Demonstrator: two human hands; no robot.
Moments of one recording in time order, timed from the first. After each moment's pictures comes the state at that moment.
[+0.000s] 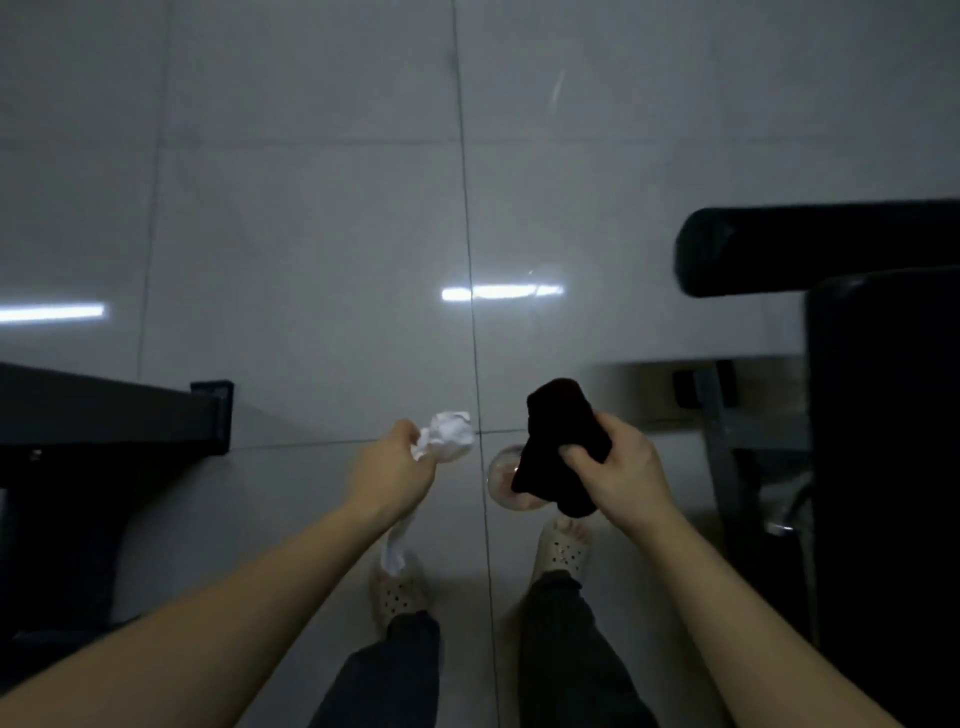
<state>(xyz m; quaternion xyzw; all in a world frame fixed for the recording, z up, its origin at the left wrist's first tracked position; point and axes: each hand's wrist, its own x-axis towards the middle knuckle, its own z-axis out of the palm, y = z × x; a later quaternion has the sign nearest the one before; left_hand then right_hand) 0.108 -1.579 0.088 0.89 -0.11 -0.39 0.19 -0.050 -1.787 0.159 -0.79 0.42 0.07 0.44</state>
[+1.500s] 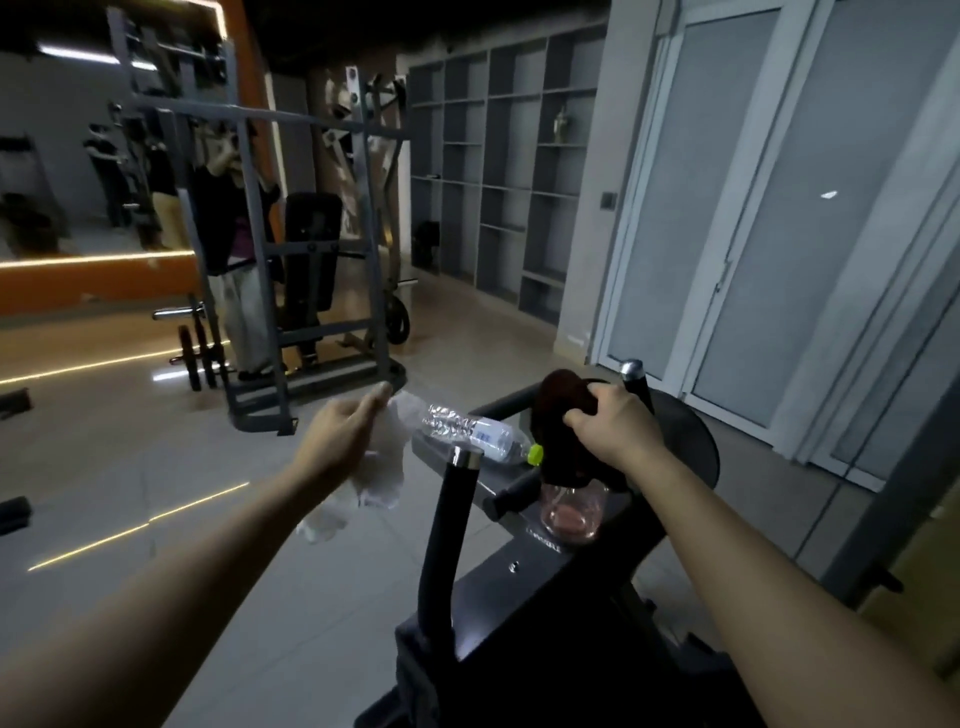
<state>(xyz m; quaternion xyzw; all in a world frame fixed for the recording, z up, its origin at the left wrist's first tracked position) 0.089 -2.126 0.703 0.67 -0.50 -0.22 0.50 -0.206 -2.234 0.745 -0.76 0.58 -0.25 0.15</state>
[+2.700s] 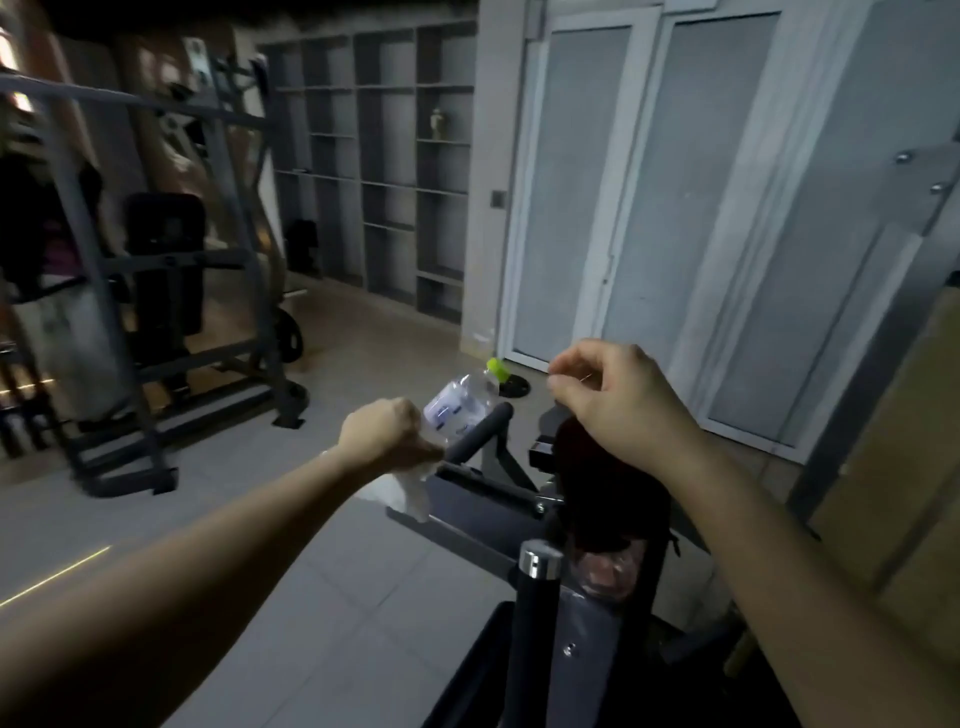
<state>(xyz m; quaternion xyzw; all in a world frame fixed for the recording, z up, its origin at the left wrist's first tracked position) 0.132 -2.306 0.725 0.70 -0.70 -0.03 0.14 -0.115 -2.210 0.826 -0.72 0.57 -0.37 0.12</state>
